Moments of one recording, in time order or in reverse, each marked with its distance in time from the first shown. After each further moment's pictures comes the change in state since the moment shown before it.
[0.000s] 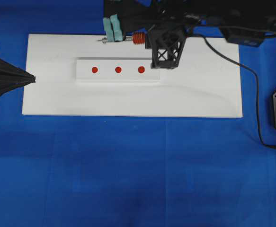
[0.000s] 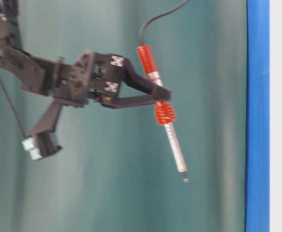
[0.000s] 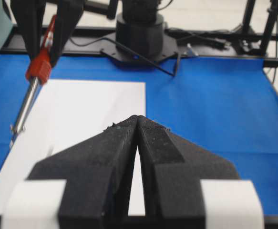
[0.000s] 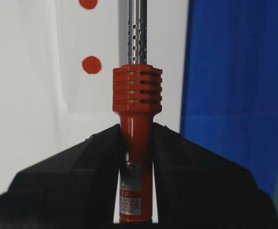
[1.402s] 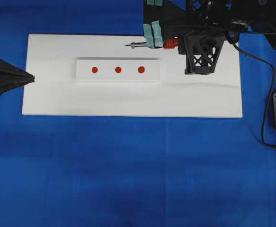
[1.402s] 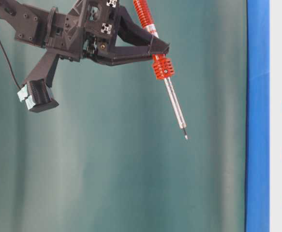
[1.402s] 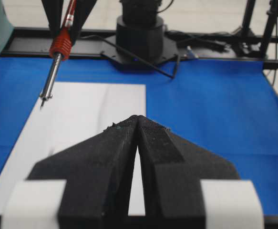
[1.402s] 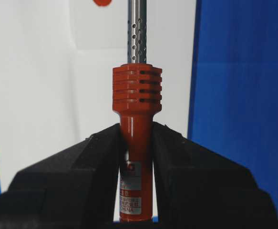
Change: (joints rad) left arm 0.002 -0.005 -0.002 0.000 -0.002 0.003; right arm 0.000 -0.192 0.239 0.003 -0.040 0.002
